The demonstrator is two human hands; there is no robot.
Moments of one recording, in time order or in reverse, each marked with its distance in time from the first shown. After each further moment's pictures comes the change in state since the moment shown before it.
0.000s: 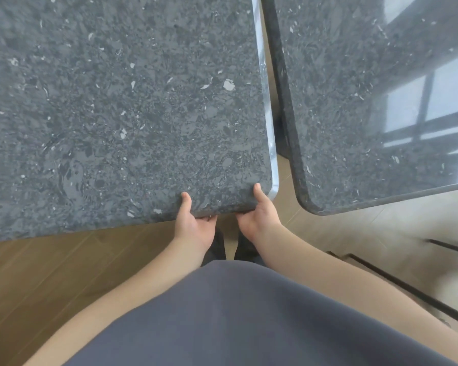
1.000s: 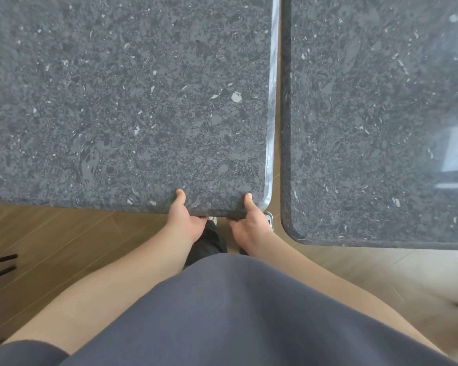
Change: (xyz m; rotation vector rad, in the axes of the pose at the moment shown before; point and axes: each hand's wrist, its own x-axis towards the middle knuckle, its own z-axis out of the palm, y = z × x) left_hand 0.012 -0.025 0.036 -0.025 0.157 0.158; right_hand 0.012 -0.048 -0.003 -0.189 0.024 0.135
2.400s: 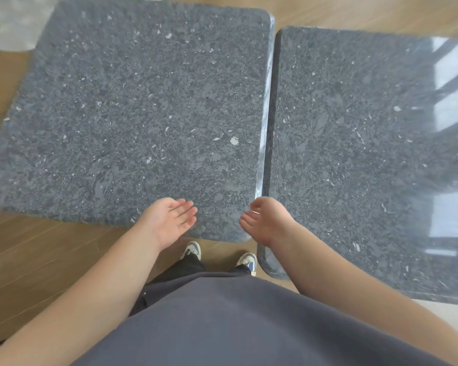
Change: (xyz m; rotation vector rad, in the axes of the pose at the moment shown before) left_hand -0.124 0.038 0.052 0.360 -0.178 0.071; right_hand -0.122 -0.119 0.056 -0.590 -0.044 -0.055
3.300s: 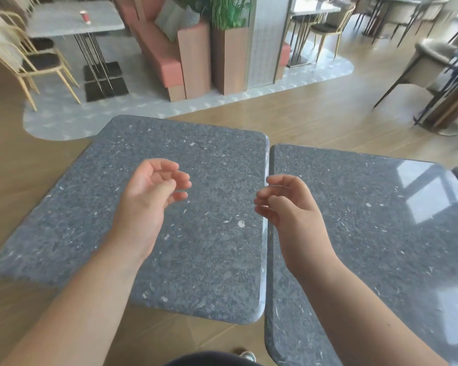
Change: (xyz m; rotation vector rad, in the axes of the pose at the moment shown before) left_hand -0.195 0.128 0.044 0.299 -0.293 1.212; right_hand -0.218 -0.043 0.083 -0.350 -0.341 -1.189
